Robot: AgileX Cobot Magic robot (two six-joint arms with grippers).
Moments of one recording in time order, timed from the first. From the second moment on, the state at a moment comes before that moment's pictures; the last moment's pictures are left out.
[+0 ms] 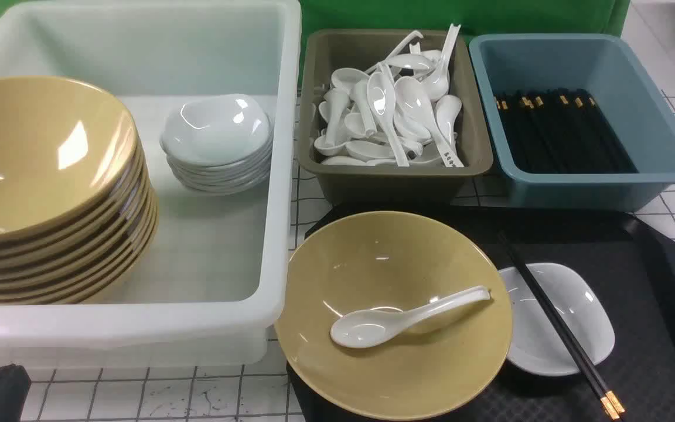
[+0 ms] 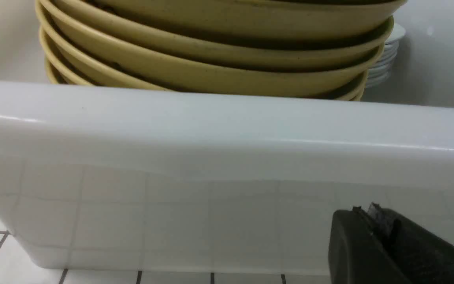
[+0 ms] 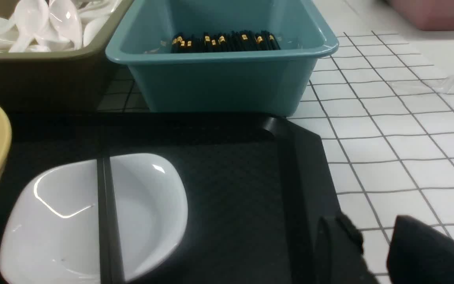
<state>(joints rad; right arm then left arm) -0.02 -0.01 0.03 -0.15 0.31 0.20 0.00 -0.01 0.03 -0.07 0.32 -0.01</state>
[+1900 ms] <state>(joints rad) -0.02 -0.01 0.03 -0.15 0.31 0.21 0.00 -0.01 0.03 -0.07 0.32 -0.01</state>
